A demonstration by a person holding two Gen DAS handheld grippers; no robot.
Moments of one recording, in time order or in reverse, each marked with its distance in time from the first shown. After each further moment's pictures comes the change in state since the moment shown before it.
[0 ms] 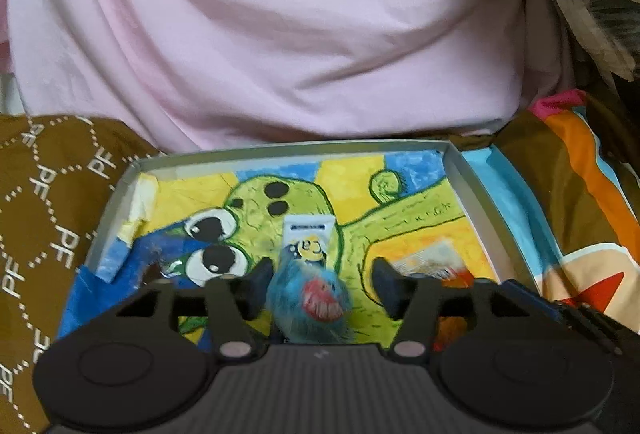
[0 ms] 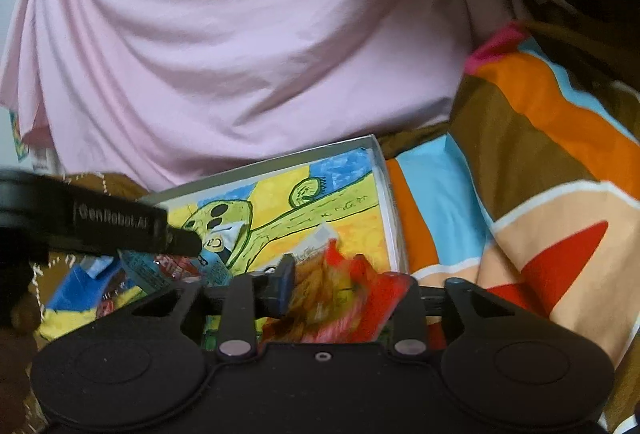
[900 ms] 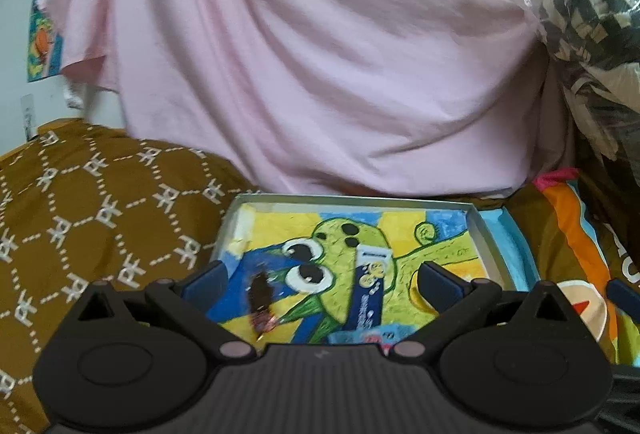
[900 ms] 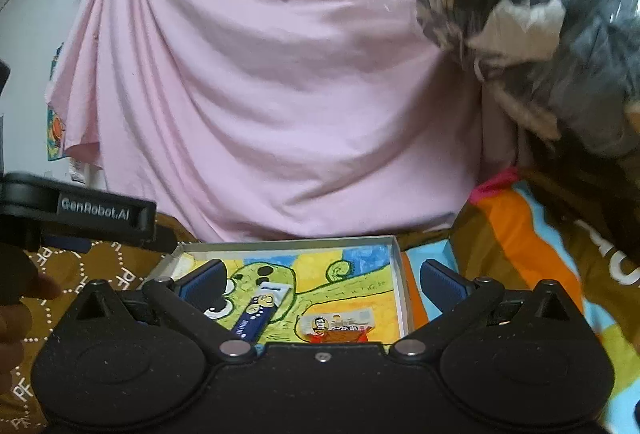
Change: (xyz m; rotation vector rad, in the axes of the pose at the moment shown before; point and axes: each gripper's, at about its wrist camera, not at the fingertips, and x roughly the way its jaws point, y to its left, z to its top) left arm -0.122 0.065 -0.005 -0.115 -0.117 0.060; right arm -0.122 0.061 0.035 -0.148 -0.177 -0.022
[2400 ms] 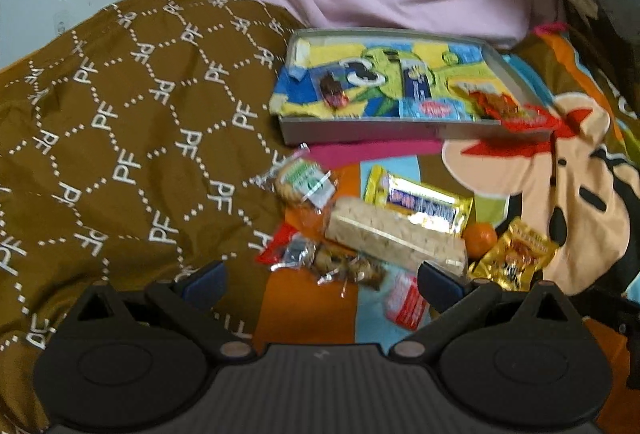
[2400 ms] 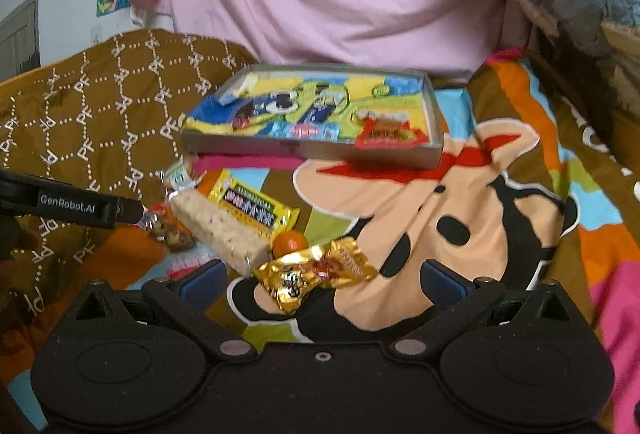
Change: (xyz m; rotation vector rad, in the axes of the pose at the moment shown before) left arm -0.079 0.074 -0.155 0.082 0.256 0.021; right arm -0.130 0.061 -0.097 -0.112 0.445 0.028
